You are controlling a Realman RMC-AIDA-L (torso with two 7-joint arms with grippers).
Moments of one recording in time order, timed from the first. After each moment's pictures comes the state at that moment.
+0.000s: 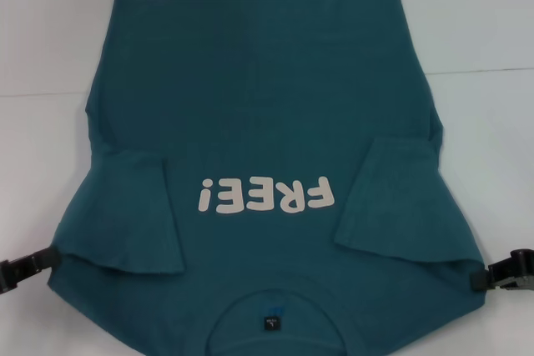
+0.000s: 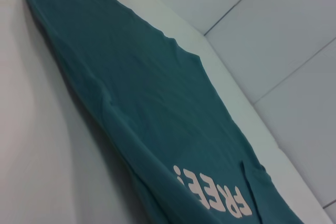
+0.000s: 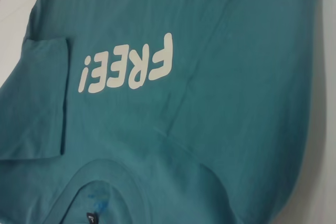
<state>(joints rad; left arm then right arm) -0.32 -2.09 -2.77 -0.81 -1.01 1.62 -1.94 0.48 1.97 -0.56 -0.77 -2.44 -1.64 2.37</state>
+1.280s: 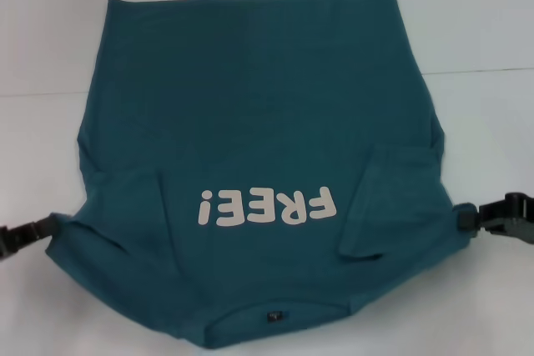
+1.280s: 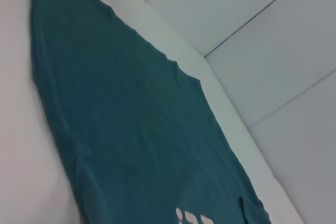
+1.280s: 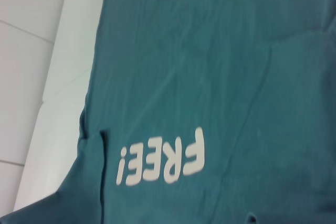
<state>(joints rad) -0.38 -2.06 -2.83 -0.72 -1.01 1.59 -1.98 0.50 1.95 -0.48 -0.70 -2.30 -1.57 2.37</state>
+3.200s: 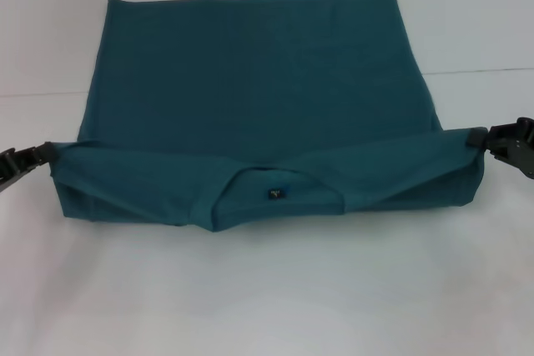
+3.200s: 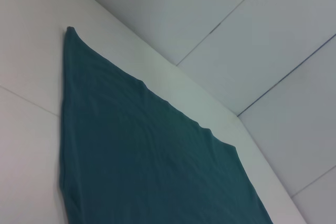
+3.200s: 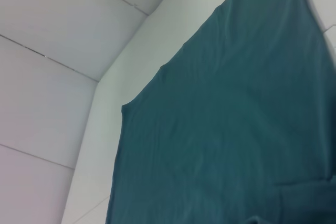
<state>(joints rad) -0.52 -2.05 -2.83 -0.62 -1.10 1.31 -1.98 0.51 1.95 -0.44 -0.61 -2.07 -1.34 2.33</state>
